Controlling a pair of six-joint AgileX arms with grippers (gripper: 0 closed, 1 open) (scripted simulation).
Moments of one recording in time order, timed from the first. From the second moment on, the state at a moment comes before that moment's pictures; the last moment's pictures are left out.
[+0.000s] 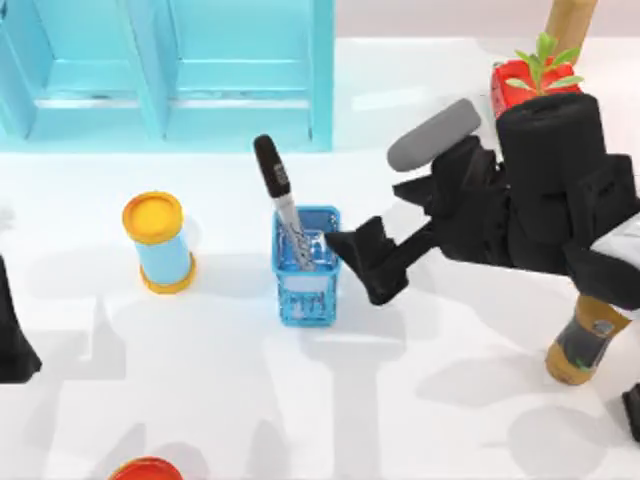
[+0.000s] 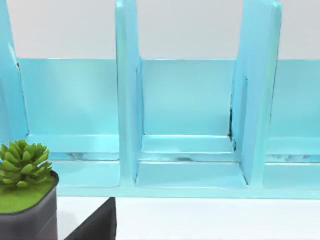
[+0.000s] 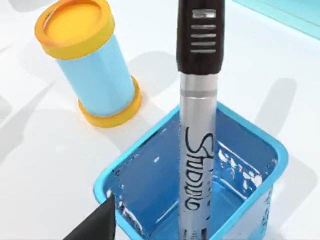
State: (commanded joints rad) left arm 0.00 0.00 0.00 0.00 0.00 0.00; right arm 0.59 1.62 0.83 0.24 -0.29 0.05
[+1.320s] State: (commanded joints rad) left arm 0.00 0.00 0.00 0.00 0.00 0.00; right arm 0.68 2.07 1.13 0.37 -0.23 0.10
